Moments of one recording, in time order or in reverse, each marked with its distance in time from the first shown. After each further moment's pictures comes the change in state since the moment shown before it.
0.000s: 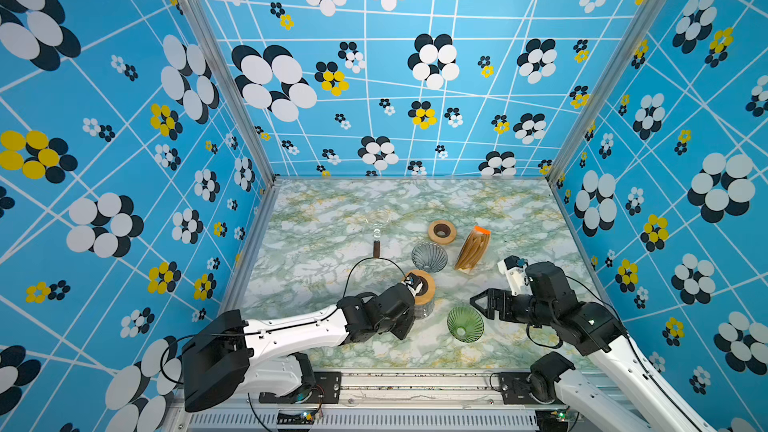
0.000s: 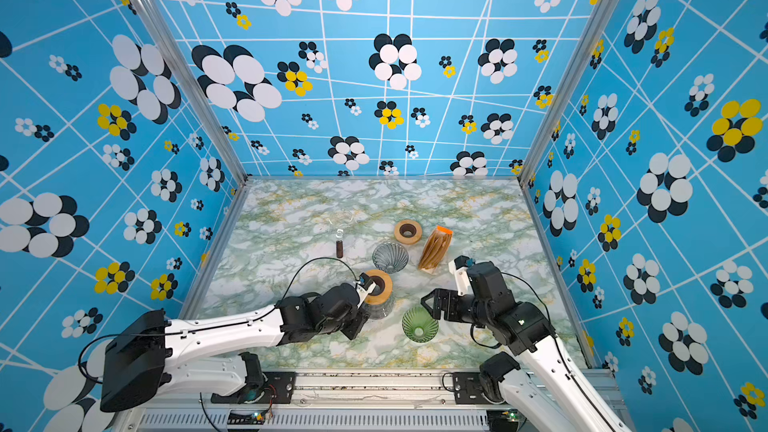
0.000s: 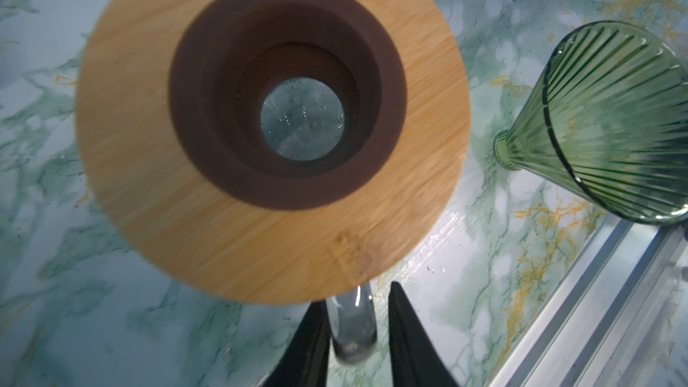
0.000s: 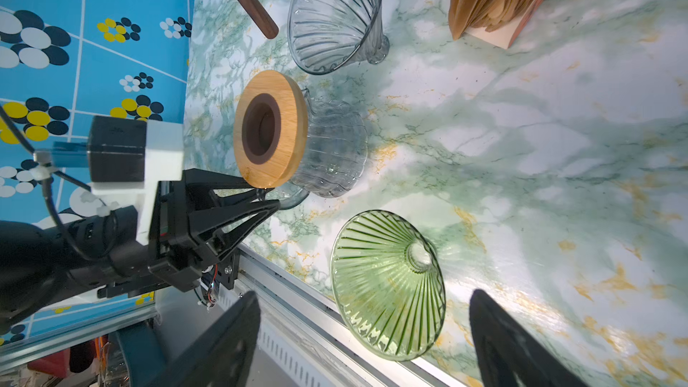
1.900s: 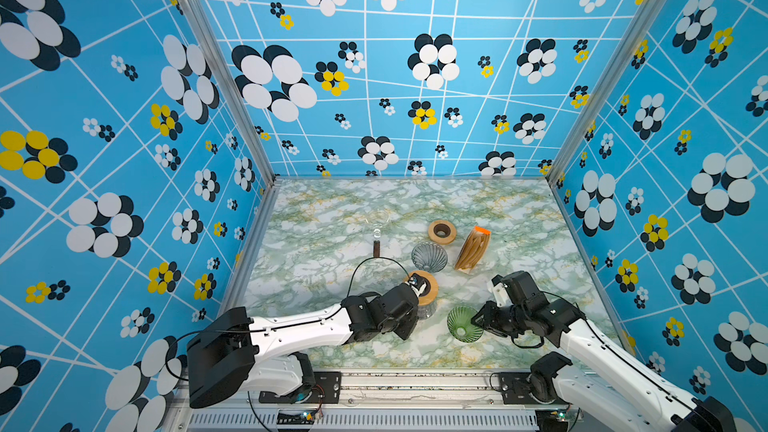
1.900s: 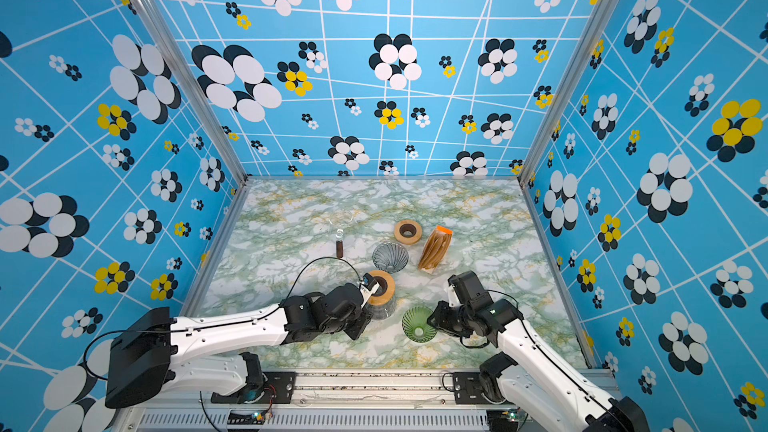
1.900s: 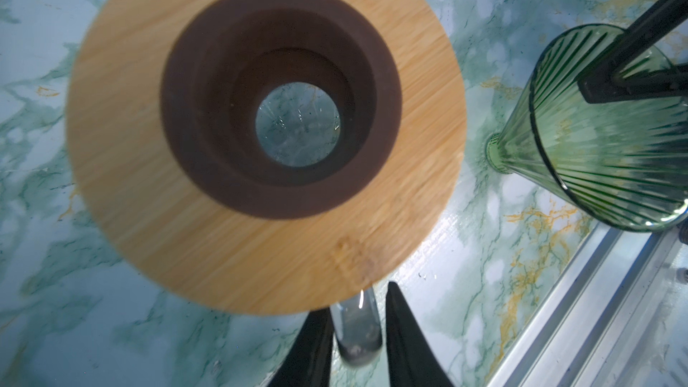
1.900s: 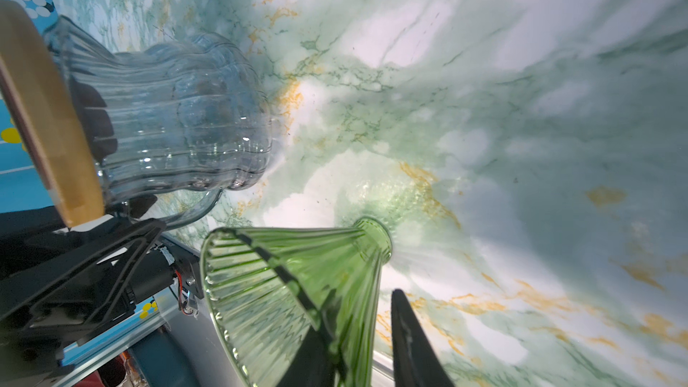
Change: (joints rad) left arm -0.013 0.028 0.021 0.005 0.000 0.003; right arm 0.002 0.179 -0.225 0.154 -0.052 0.134
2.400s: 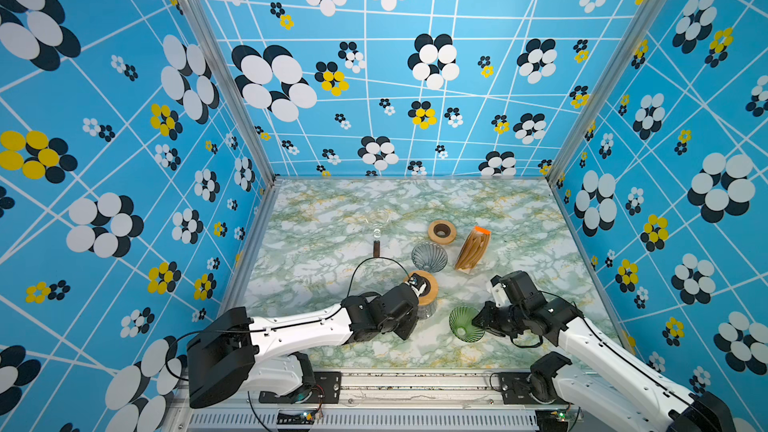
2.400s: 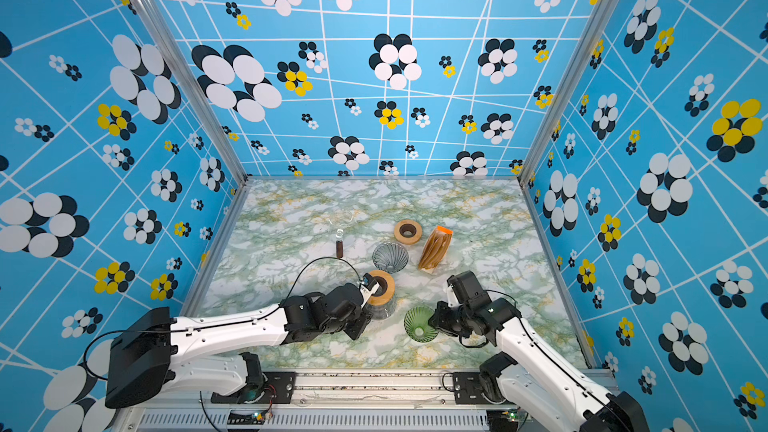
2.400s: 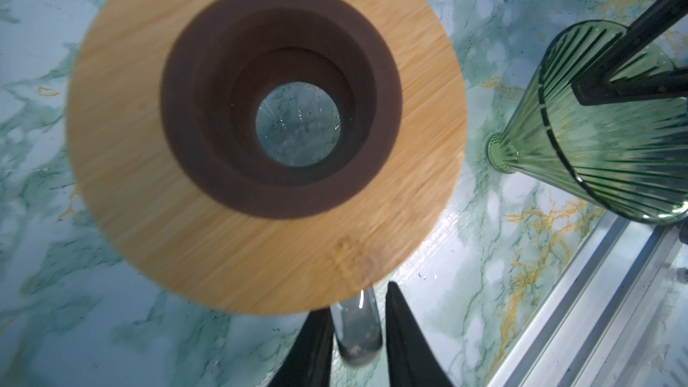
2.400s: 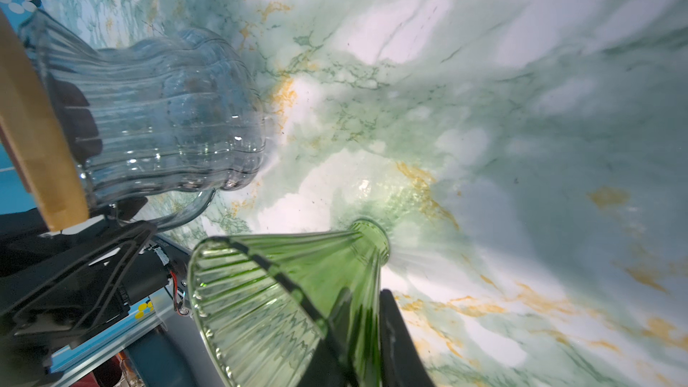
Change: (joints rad) left arm 0.000 0.000 0.000 0.000 0.000 0.000; right arm 0.006 0.019 0.000 0.007 0.005 0.000
